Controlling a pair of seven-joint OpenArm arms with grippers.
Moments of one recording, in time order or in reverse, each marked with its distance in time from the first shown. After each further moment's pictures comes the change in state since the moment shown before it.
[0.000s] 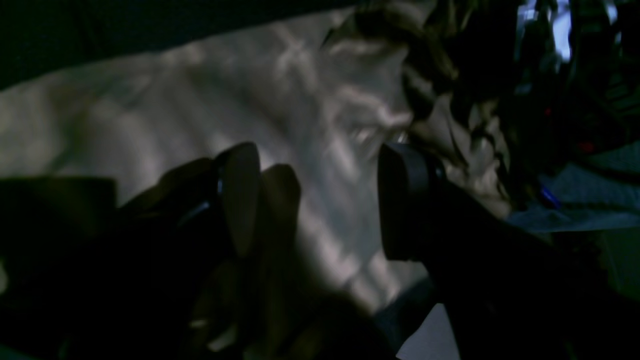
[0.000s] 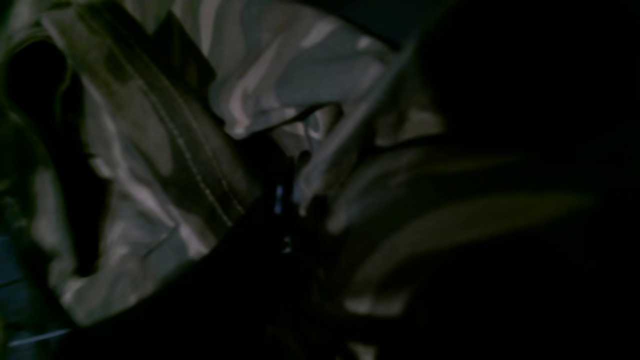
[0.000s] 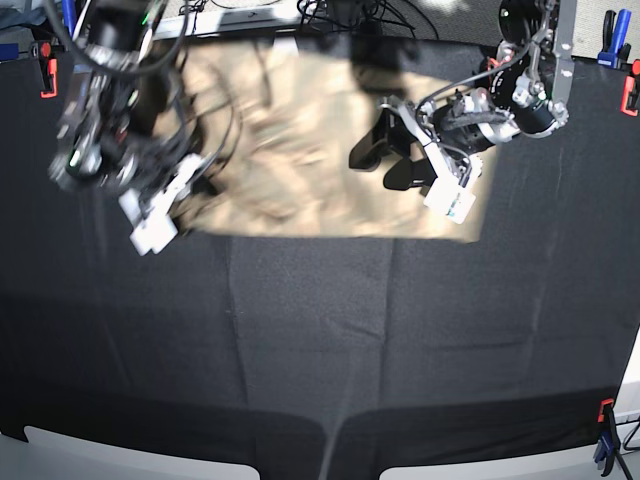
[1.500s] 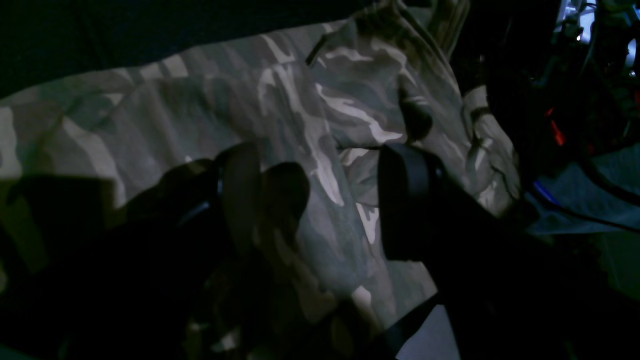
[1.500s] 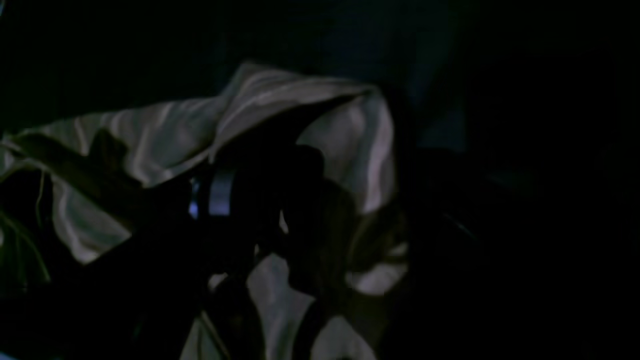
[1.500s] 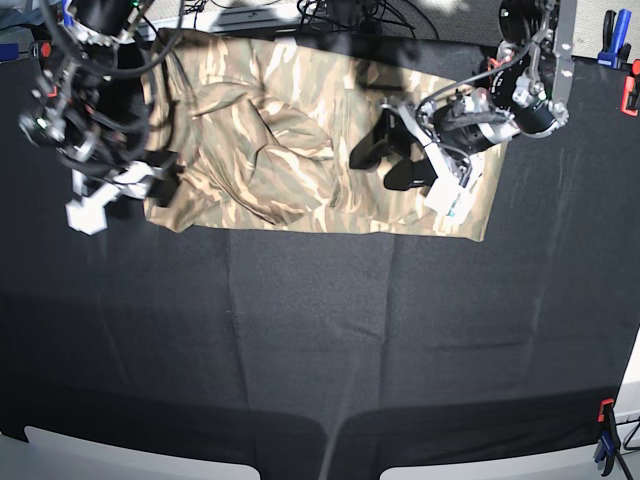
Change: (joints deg) left arm 0.0 0.0 0.0 0.0 0.0 0.0 0.0; right arm -5.8 -2.4 10.2 0.6 4.3 -0.4 7.3
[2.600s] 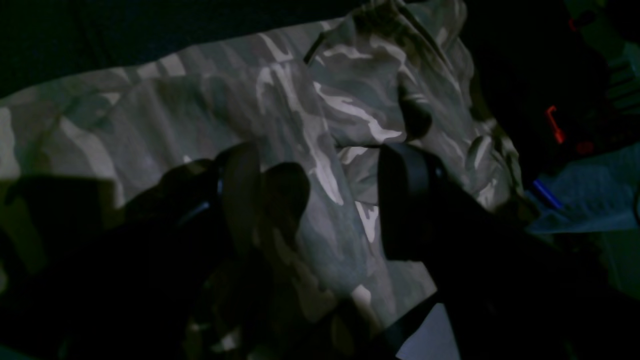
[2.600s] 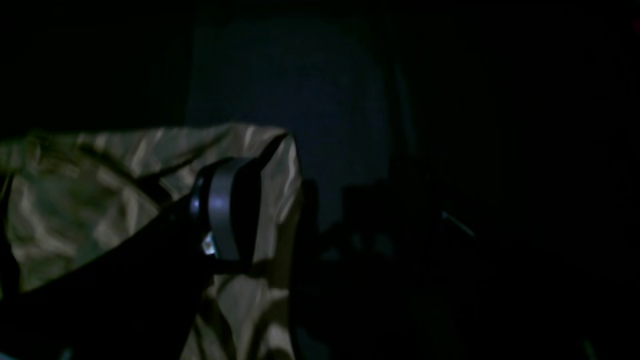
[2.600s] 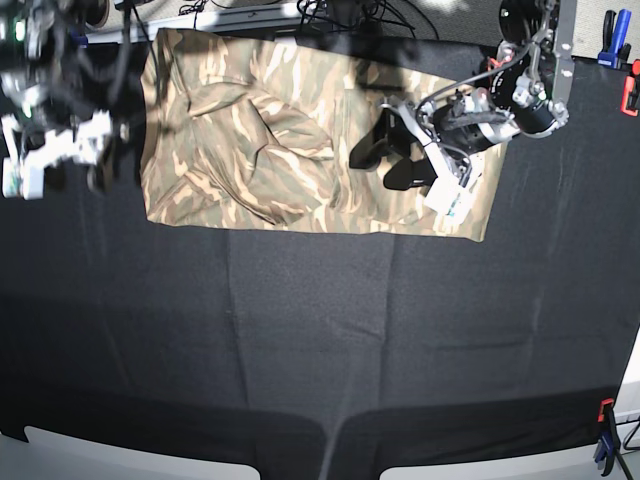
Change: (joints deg) left arm 0.0 0.0 0.0 0.0 0.0 0.0 0.0; right arm -12.8 -8.6 14.4 37.7 -8.2 -0.9 5.7
